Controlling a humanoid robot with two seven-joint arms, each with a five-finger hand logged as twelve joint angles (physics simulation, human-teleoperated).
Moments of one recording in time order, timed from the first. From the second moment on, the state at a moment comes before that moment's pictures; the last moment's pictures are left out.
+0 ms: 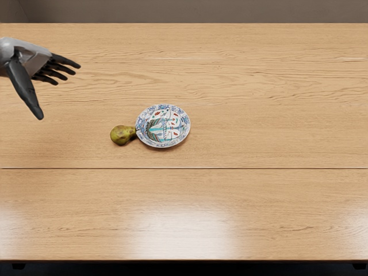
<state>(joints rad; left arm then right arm) -2.14 0.62 1.25 -1.19 -0.11 -0.61 -0.16 -0.05 0.00 -0.01 0.15 0.01 0.16 0.04</state>
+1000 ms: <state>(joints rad) -2.20 0.25 1.28 -1.59 -0.39 0.15 0.05 -0.05 0.00 -0.01 0.14 0.01 0.16 0.04</state>
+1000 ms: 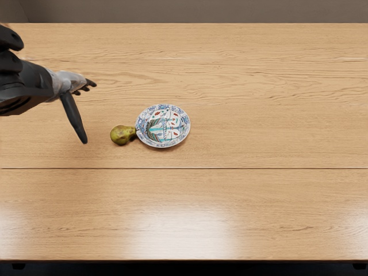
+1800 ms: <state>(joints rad) -2.01 0.11 1.05 -1.61 -0.41 0.54 0.08 -0.05 0.00 -0.01 0.14 0.01 0.16 0.04</state>
